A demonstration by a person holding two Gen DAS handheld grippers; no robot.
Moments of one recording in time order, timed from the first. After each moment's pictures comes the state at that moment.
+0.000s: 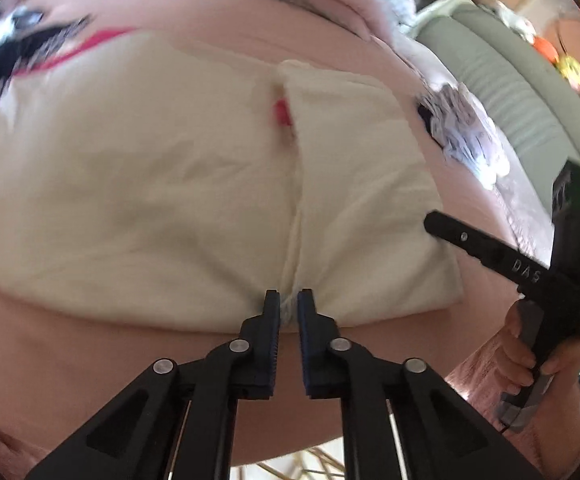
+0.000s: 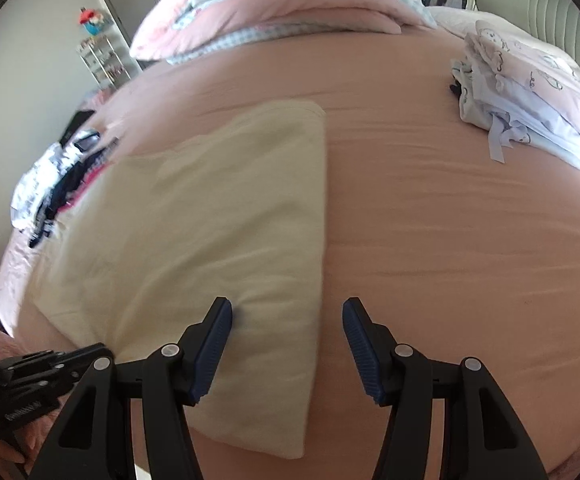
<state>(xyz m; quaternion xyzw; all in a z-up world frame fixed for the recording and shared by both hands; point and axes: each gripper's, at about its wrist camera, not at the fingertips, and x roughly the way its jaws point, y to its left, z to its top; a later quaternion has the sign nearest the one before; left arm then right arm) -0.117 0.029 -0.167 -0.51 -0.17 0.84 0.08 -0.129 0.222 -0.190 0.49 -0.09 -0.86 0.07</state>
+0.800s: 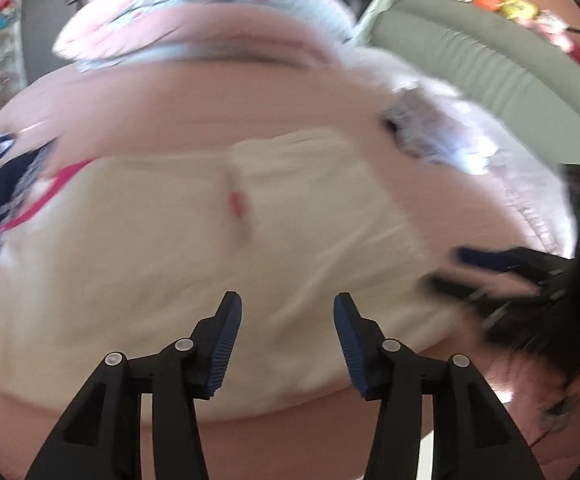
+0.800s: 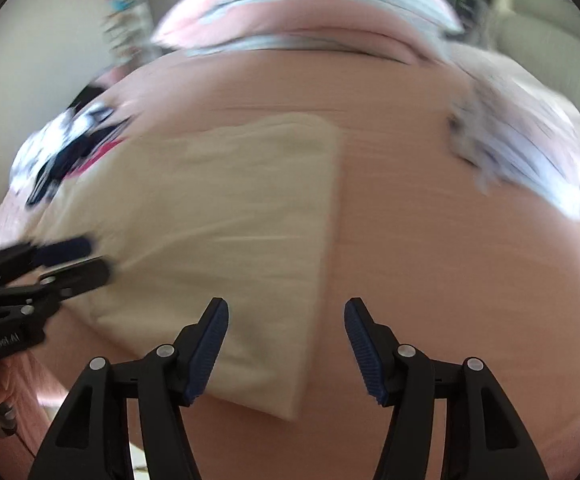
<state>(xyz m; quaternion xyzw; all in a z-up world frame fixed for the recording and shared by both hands) -0.136 0.077 -0.145 -0.44 -0.02 0.89 0.13 -0.101 0.209 -0.176 0.47 0.01 -0.88 0.10</state>
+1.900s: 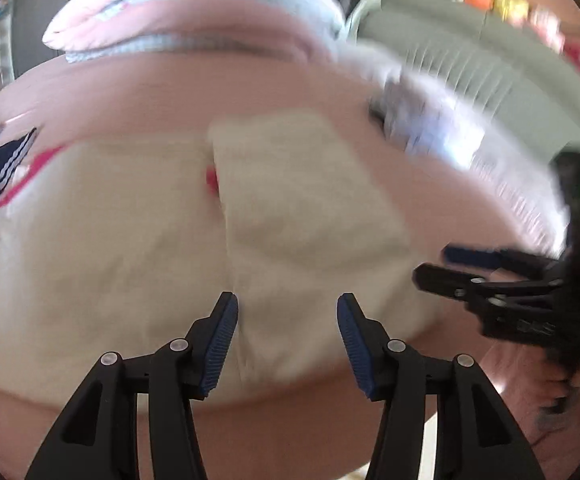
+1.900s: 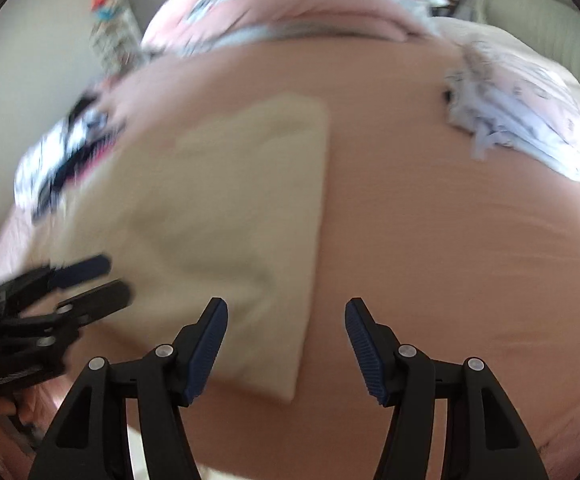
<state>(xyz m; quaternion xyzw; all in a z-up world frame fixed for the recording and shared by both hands) -0.128 0.064 -0.177 -0.49 -0.02 0.87 0.10 -0.101 0.218 -0.187 0.50 -0.03 -0.86 0.08</state>
